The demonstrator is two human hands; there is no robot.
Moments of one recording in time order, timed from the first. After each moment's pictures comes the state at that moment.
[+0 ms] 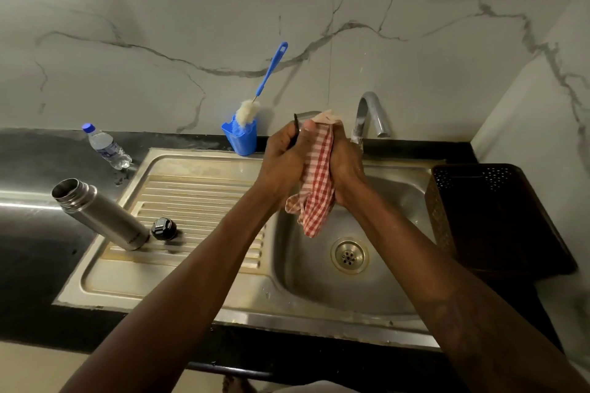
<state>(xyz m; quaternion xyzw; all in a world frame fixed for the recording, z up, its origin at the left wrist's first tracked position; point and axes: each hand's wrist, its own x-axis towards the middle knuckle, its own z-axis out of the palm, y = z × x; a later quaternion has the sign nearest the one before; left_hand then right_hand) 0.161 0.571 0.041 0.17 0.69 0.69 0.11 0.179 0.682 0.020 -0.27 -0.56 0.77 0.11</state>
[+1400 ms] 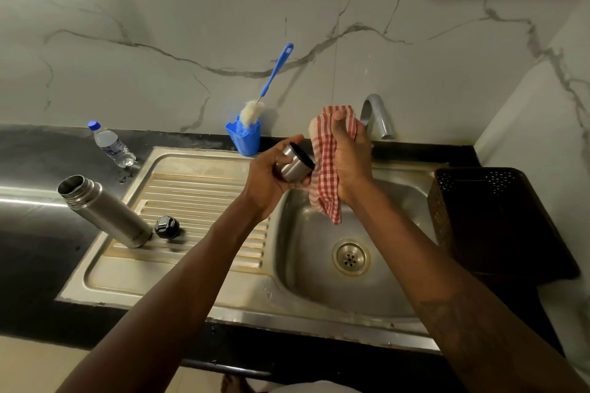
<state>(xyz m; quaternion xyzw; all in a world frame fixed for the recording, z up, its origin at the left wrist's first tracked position) 0.144 0.536 0.009 0.10 0.55 0.79 0.25 0.186 0.681 0.035 -0.25 -0.52 0.80 0.17</state>
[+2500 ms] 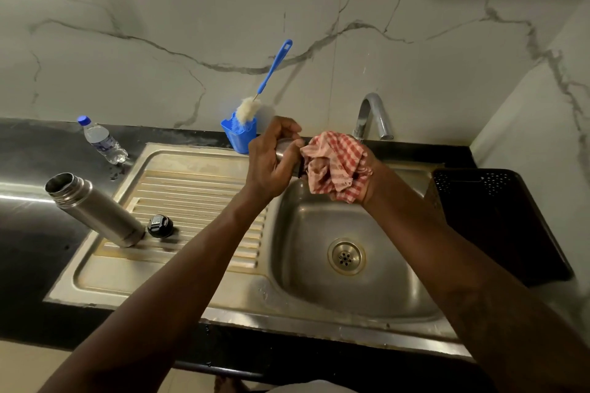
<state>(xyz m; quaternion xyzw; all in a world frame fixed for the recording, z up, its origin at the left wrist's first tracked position) 0.120 0.549 0.004 0.34 0.72 0.58 -0.14 0.217 0.692 0.076 -0.24 -0.54 0.80 -0.10</state>
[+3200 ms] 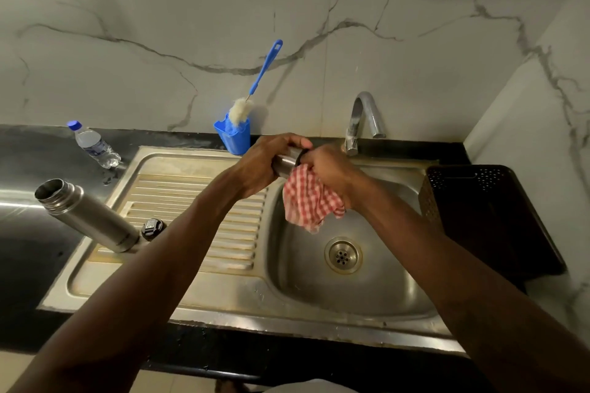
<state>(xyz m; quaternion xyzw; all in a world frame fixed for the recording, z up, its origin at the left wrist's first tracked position) 0.103 0.543 0.020 0.19 0.61 0.68 0.35 0.204 0.685 0.056 -0.21 -0.73 0.64 -0.10</state>
